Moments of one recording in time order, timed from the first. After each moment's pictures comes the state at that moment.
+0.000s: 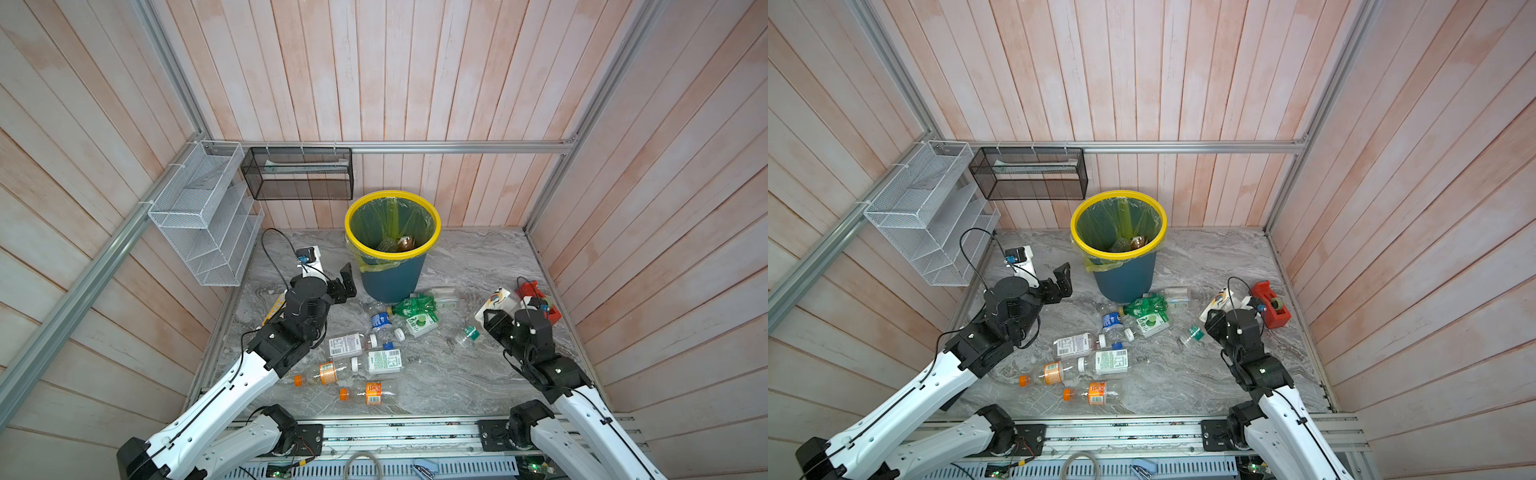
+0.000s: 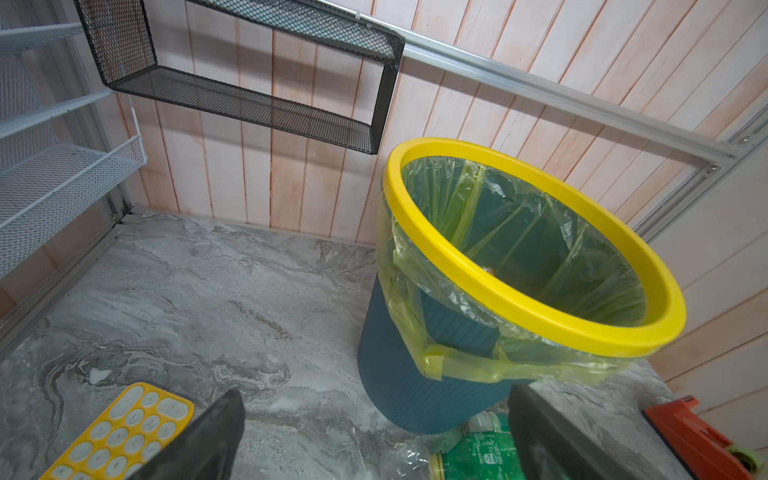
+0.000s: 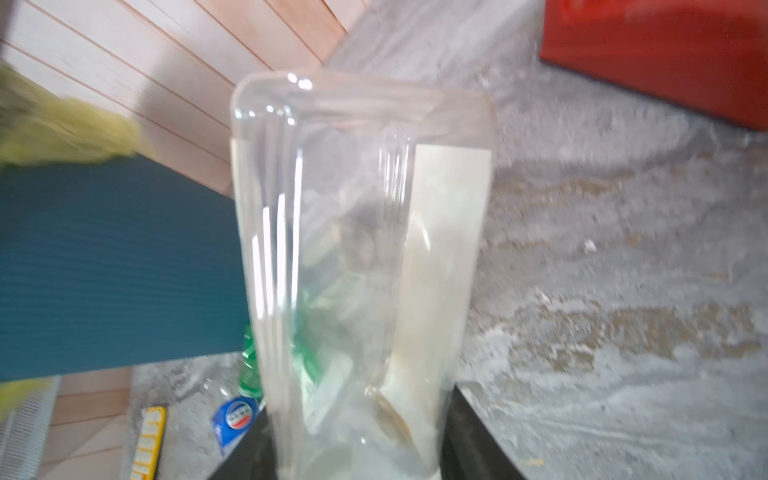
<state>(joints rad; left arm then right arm) -0.63 0.95 0.90 -0.23 -0.49 -0.39 0.29 0.67 0.60 -0.45 0.14 0.89</state>
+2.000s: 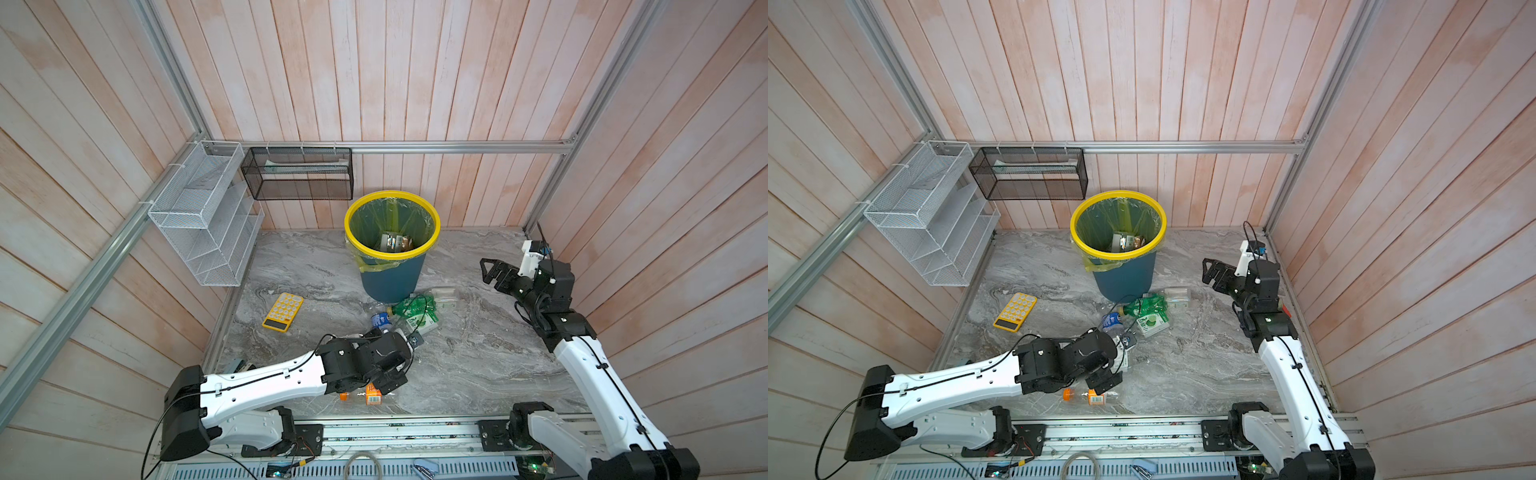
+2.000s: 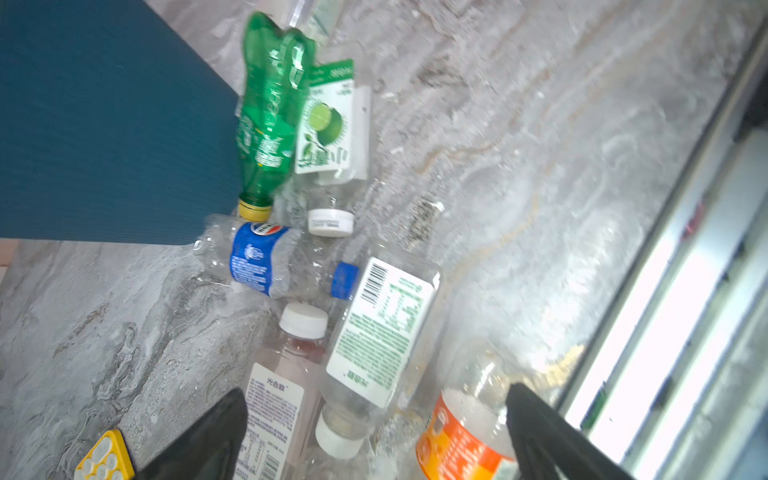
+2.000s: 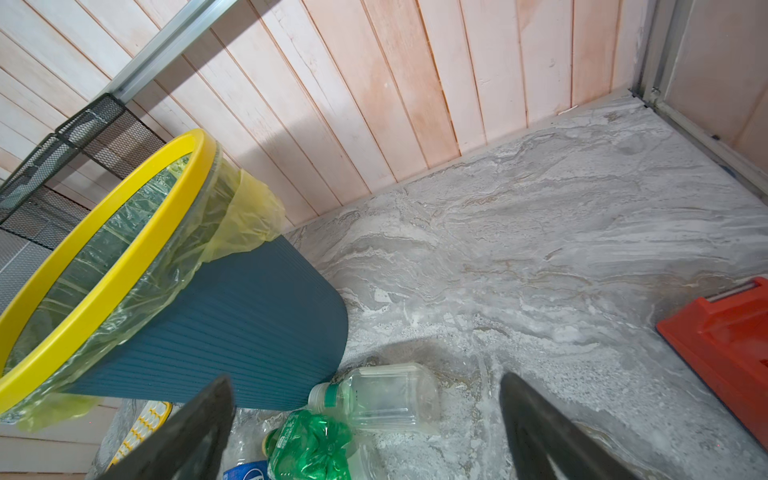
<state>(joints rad) -1.23 1.27 1.03 -0.80 -0.29 0.07 0.07 0.99 0.85 -0.22 -0.19 0.48</state>
